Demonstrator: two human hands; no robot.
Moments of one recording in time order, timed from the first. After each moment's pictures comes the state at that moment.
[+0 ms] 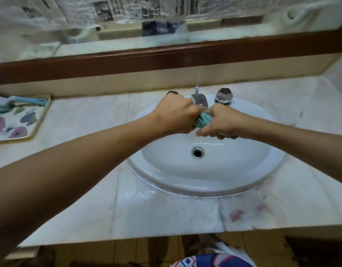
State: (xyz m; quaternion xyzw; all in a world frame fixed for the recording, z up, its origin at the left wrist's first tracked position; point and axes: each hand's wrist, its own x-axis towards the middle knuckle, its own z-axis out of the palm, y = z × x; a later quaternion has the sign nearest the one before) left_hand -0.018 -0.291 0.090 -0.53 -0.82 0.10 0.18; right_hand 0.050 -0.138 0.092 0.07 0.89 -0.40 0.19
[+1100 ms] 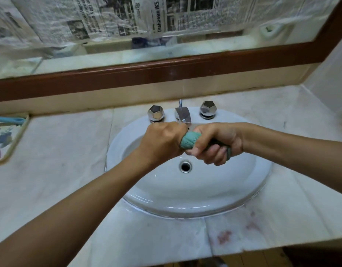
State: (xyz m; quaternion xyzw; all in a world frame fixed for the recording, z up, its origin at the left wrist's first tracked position) left_hand -0.008 -0.275 0.056 -0.51 -0.80 -0.16 0.27; right_hand 0.044 -0.095 0.099 0.02 0.60 -0.60 0.53
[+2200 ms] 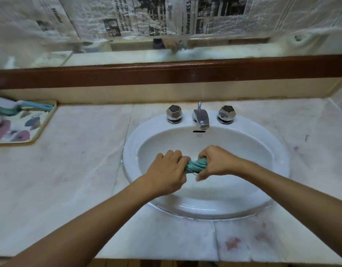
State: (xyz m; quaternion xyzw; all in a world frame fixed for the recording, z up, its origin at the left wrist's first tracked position) left_hand 0.035 -0.320 0.000 -0.39 -0.92 -0.01 -0.02; right_hand 0.053 -0.132 0.032 -0.02 0.93 -0.27 0.24
